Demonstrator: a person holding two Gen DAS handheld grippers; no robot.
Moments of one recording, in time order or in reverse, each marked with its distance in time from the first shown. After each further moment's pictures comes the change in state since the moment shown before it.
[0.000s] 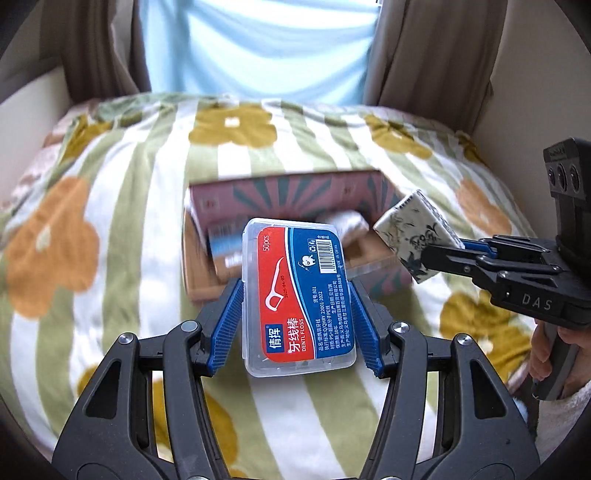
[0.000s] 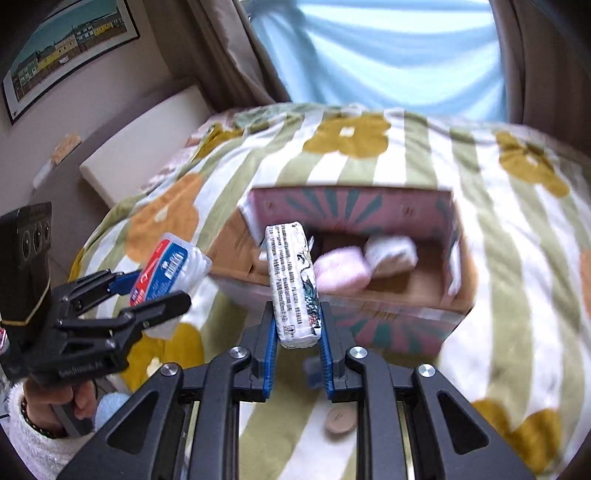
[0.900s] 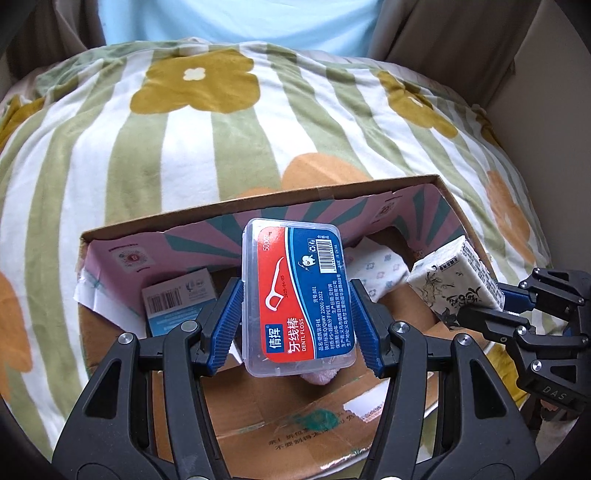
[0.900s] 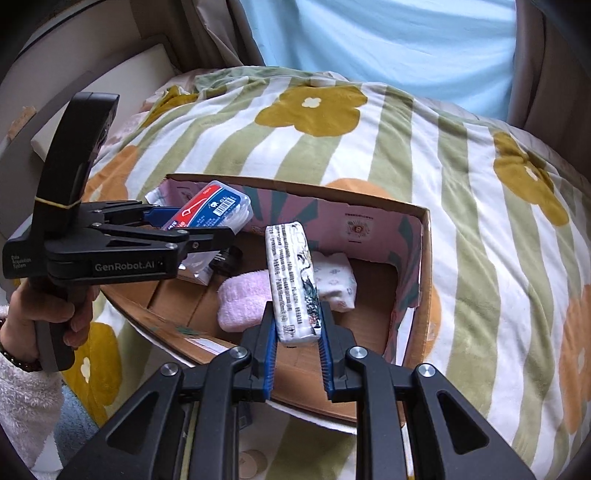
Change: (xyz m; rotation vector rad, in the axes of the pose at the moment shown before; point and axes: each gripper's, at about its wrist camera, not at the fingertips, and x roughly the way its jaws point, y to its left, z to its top) left arm 0.182 0.015 0.079 -0.012 0.231 -0.087; right arm 0.080 -0.069 0.037 -0.053 0.168 -0.099
